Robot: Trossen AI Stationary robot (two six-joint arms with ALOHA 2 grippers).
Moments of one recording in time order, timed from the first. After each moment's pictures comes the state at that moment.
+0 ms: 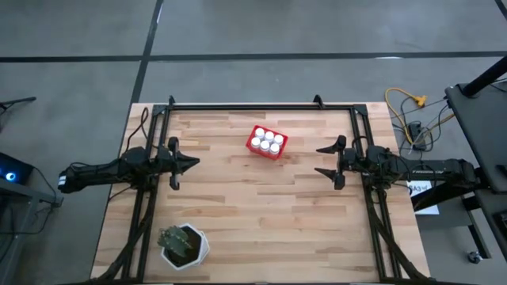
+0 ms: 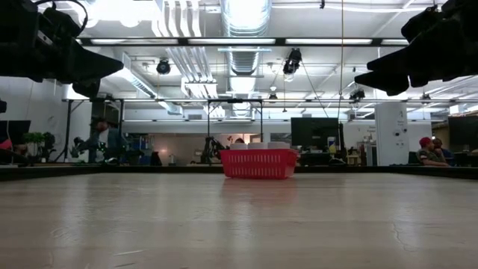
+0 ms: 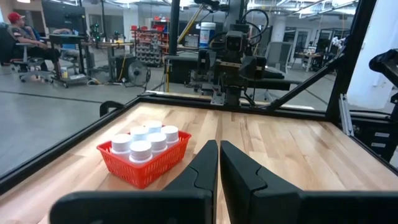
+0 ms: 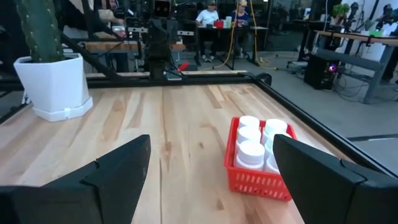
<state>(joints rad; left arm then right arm) 0.10 0.06 0.06 -0.03 -0.04 -0.07 -0.10 0.30 0.08 0.13 0.05 0.02</state>
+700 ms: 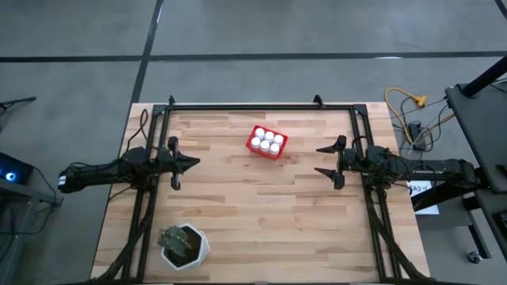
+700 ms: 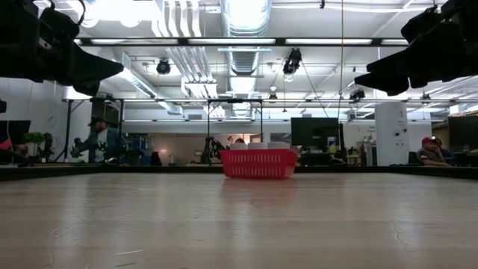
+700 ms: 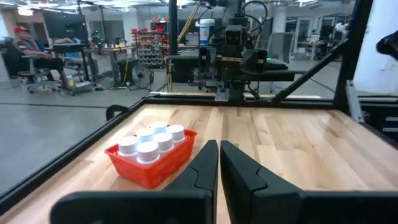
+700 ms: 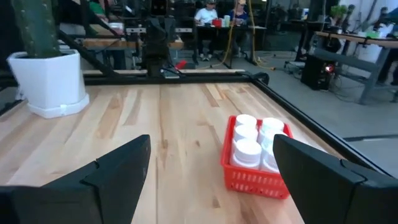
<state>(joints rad) 0.10 0.06 0.06 -0.03 -0.04 0.01 -0.10 0.30 0.08 0.13 0.05 0.01</state>
